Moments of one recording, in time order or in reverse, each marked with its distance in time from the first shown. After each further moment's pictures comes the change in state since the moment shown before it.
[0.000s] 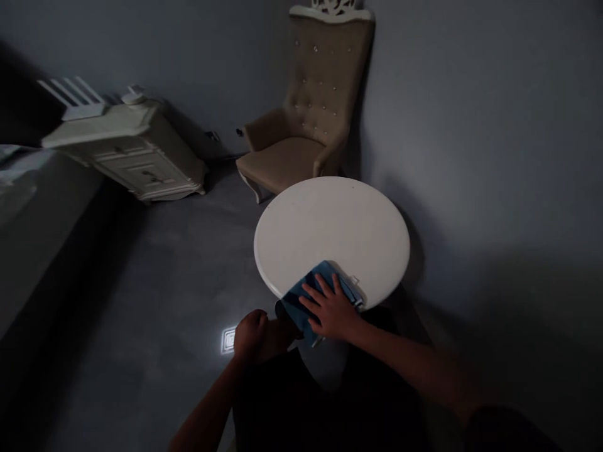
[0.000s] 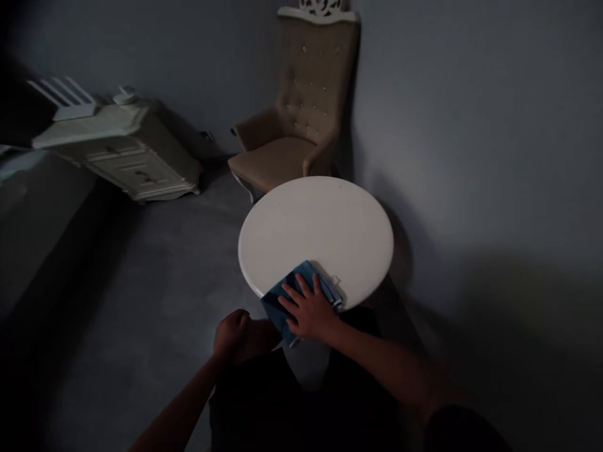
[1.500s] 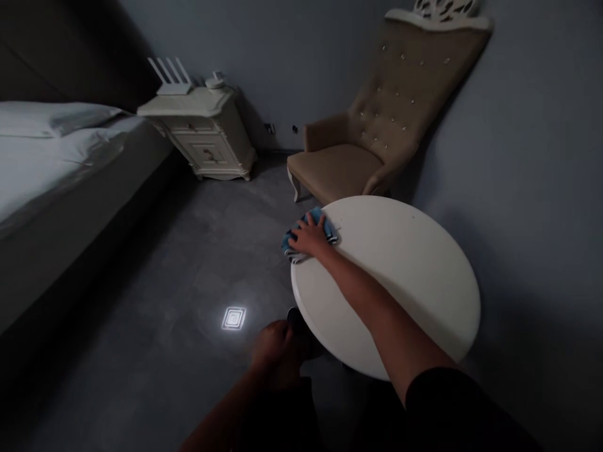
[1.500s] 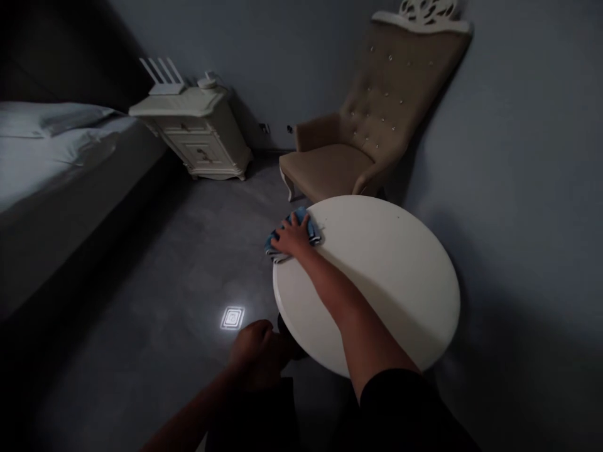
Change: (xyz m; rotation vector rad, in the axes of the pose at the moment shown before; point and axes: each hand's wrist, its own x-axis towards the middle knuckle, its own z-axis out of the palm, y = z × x) left_hand 0.020 0.016 -0.023 -0.053 -0.138 -0.097; right_hand 0.388 0.039 -0.016 -0.042 -0.122 0.058
